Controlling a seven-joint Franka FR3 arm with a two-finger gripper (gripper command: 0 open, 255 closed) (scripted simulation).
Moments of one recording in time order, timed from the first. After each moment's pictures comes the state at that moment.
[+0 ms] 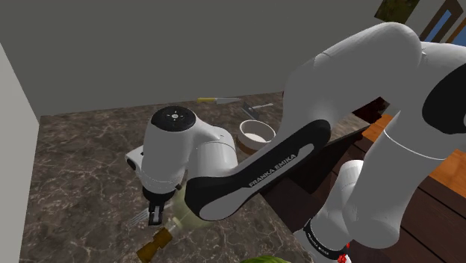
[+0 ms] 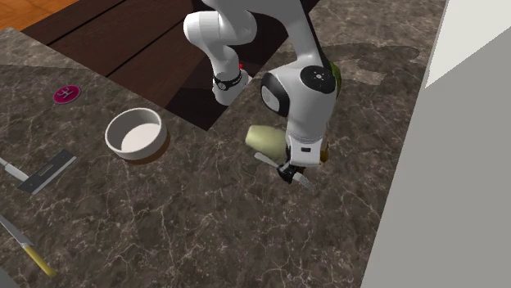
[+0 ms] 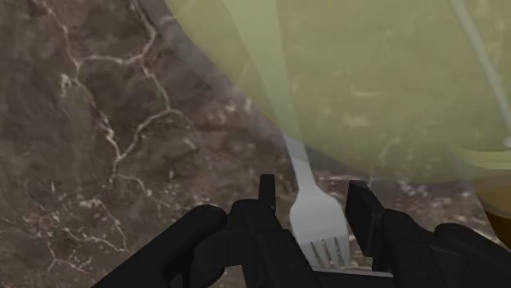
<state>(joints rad) 0.40 0.06 0.43 -2.33 -0.17 2.52 -0.06</state>
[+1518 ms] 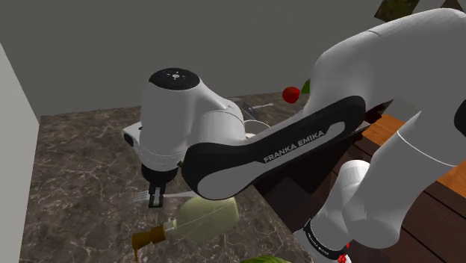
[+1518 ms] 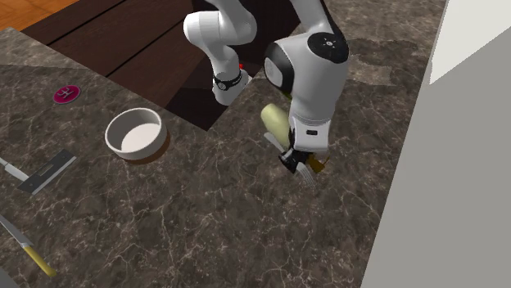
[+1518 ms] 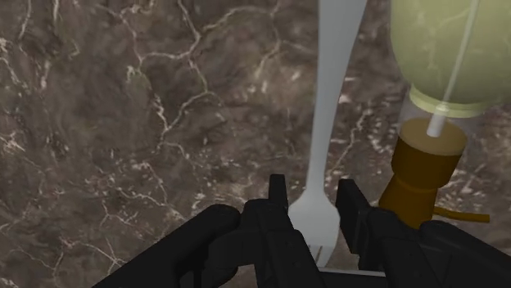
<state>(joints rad) 0.40 -0.06 0.44 -2.26 -0.07 2.34 -0.14</state>
